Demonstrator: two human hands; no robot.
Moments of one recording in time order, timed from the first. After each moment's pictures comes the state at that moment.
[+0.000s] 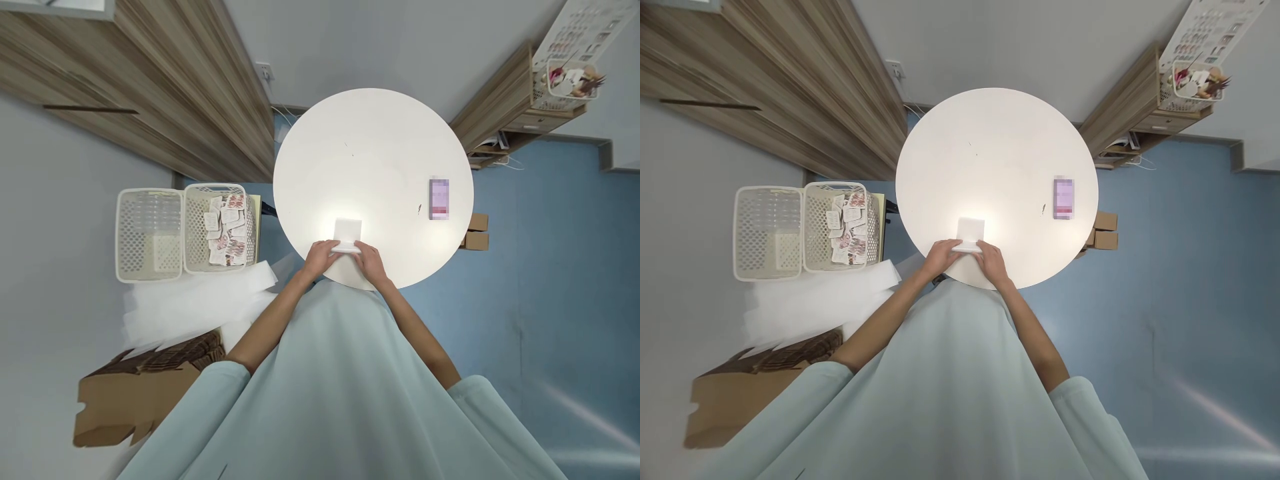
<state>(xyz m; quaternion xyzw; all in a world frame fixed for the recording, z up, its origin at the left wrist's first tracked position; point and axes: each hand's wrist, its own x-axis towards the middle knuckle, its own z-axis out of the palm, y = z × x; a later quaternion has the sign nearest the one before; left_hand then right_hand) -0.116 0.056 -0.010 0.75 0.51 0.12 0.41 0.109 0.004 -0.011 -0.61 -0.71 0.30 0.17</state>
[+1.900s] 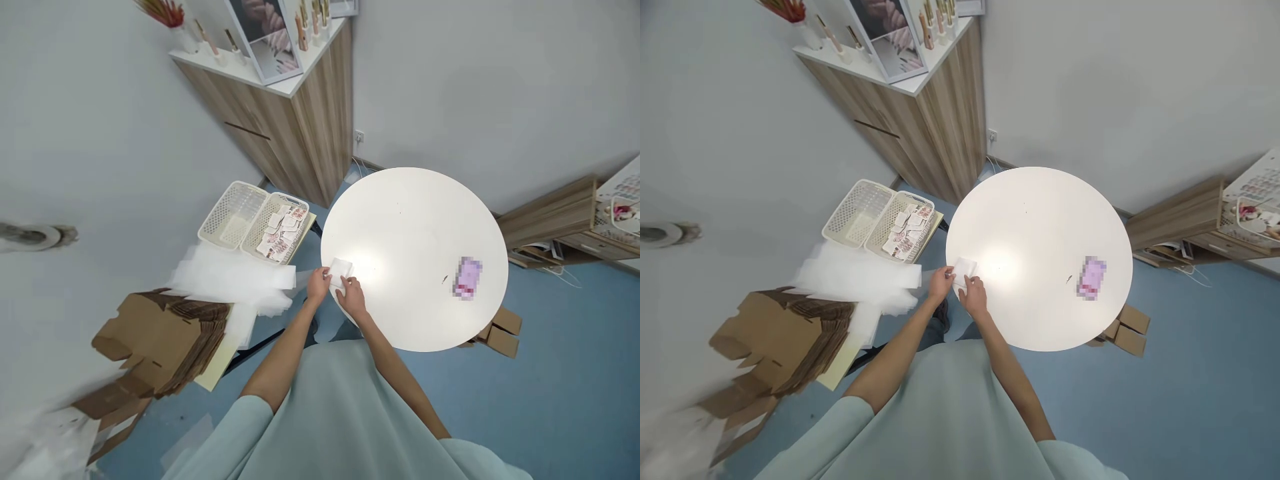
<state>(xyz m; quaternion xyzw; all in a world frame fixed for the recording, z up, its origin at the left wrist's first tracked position) -0.140 0.023 -0.001 0.41 0.83 0.19 0.34 0.019 0.028 0.003 -0.52 -0.76 0.39 0.02</state>
